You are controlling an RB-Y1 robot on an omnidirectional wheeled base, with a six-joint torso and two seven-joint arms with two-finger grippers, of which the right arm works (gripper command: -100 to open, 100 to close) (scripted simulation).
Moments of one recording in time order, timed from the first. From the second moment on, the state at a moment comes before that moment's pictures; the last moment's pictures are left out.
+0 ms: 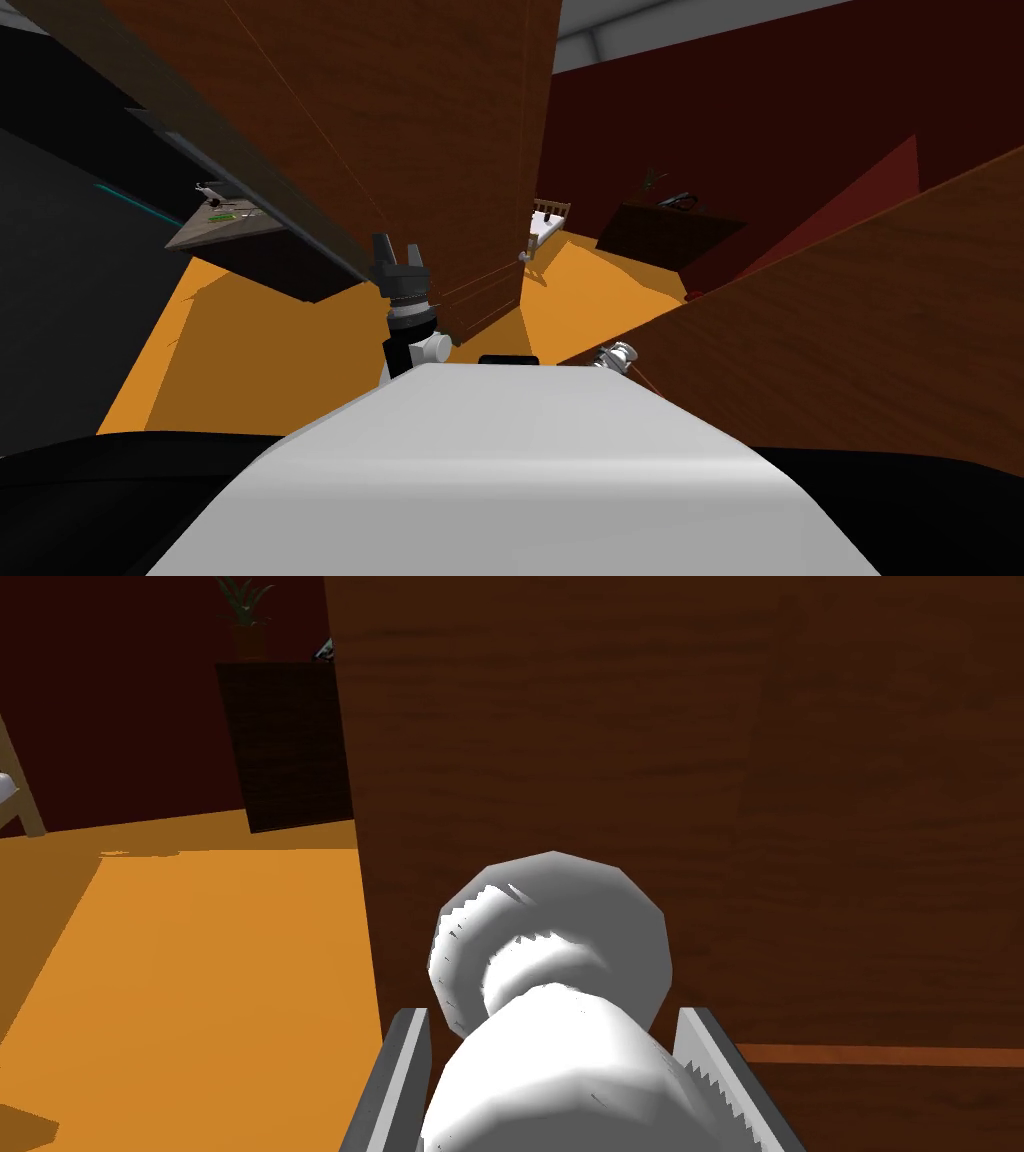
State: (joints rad) arm 0.32 0.01 -0.19 -1.11 -1.02 -1.00 -0.94
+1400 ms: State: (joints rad) arm 0.36 -0.01 -0.30 -1.11 -1.14 -1.04 -0.92
